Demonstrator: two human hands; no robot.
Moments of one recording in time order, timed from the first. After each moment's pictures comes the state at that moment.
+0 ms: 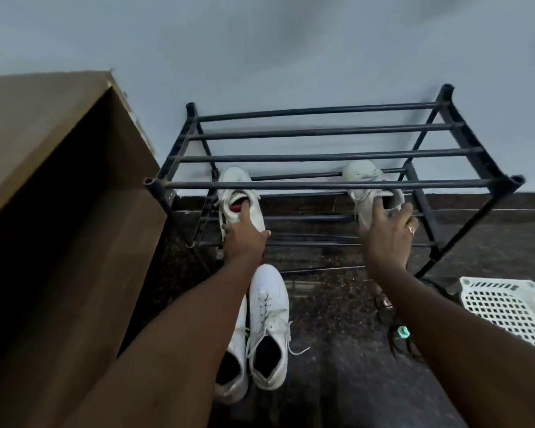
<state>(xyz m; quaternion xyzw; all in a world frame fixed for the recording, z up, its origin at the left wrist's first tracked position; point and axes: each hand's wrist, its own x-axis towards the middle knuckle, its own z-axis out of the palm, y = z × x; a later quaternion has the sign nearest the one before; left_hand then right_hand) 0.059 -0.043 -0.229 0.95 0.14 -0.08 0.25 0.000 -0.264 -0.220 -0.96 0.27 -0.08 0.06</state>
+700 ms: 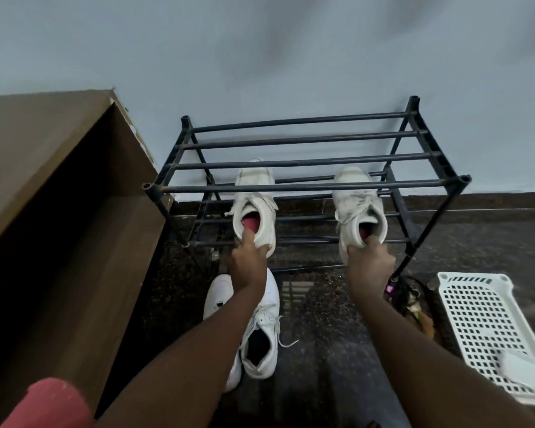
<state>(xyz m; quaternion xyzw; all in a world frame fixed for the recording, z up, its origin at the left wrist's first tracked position) -0.023 -0.071 -0.208 0.95 0.11 0.04 0.30 -0.065 -0.245 -0.200 -0.86 0.36 -0.18 0.32</state>
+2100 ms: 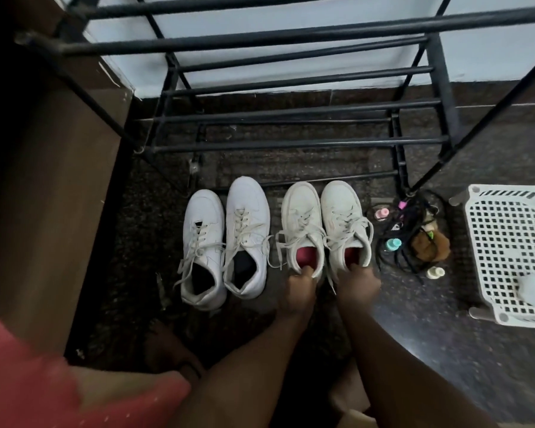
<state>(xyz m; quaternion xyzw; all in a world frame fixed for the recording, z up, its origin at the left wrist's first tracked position) -0.166 -0.140 -0.381 0.92 0.03 -0.33 0.20 -0.169 -0.235 -0.392 -0.82 0.45 0.09 0.34</state>
